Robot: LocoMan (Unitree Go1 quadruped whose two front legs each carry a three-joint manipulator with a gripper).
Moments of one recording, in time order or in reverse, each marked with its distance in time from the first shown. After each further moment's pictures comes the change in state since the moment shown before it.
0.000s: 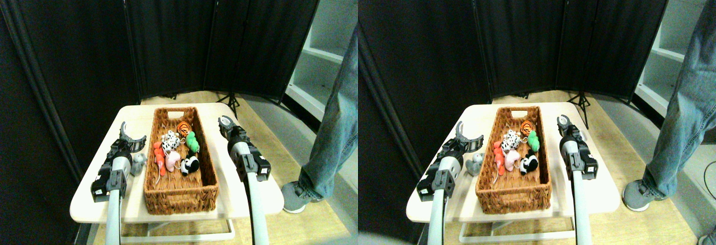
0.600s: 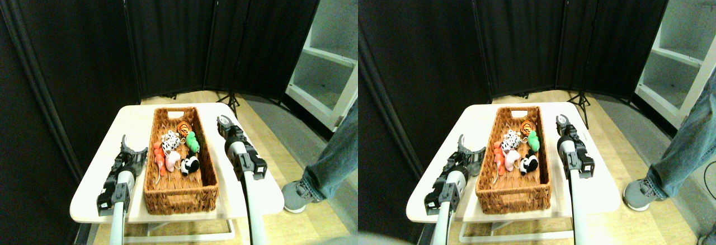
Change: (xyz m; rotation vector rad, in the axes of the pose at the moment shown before) right arm 0.006 0.001 -0.004 0.120 -0.024 0.001; left arm 0.000 0.037 -0.013 -0.041 -0.033 0.050
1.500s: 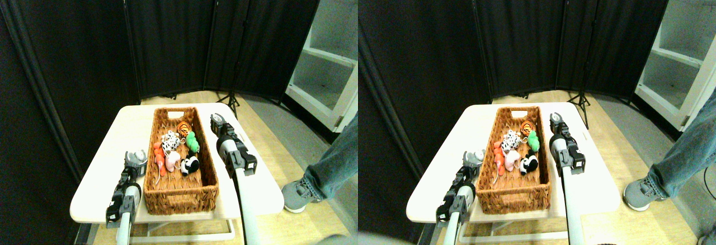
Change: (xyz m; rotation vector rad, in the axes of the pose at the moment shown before) right arm 0.010 0.006 -0.018 0.098 0.008 0.013; left arm 0.014 0.046 -0.015 -0.143 -0.037 0.088
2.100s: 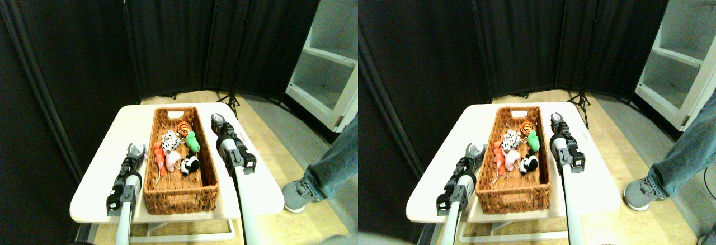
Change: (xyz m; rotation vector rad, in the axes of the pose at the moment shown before) right arm 0.003 -0.004 0.007 0.011 -0.027 -0.011; left arm -0.001 -0.025 0.011 0.102 -0.087 0.026
